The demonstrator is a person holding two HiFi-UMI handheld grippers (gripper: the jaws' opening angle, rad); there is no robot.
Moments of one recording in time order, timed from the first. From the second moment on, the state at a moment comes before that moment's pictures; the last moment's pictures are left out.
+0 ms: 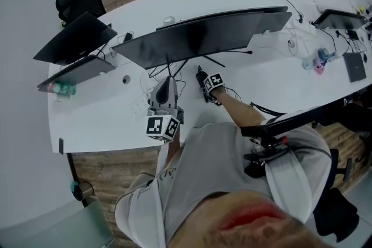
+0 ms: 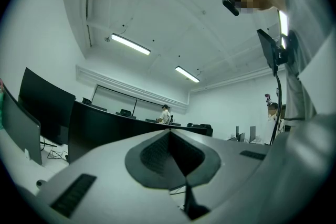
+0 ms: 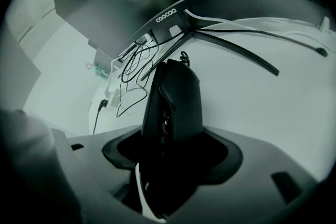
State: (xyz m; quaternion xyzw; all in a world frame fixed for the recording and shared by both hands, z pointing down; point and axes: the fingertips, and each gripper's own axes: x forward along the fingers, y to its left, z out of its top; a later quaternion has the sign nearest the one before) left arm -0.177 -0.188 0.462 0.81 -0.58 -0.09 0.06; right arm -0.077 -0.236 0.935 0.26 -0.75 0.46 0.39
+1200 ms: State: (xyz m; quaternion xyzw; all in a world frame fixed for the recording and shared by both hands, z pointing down) left arm -0.169 -0.184 0.464 0.81 -0.57 -0.08 0.06; right arm -0.041 -0.264 0.909 0.32 -0.78 0.41 0.35
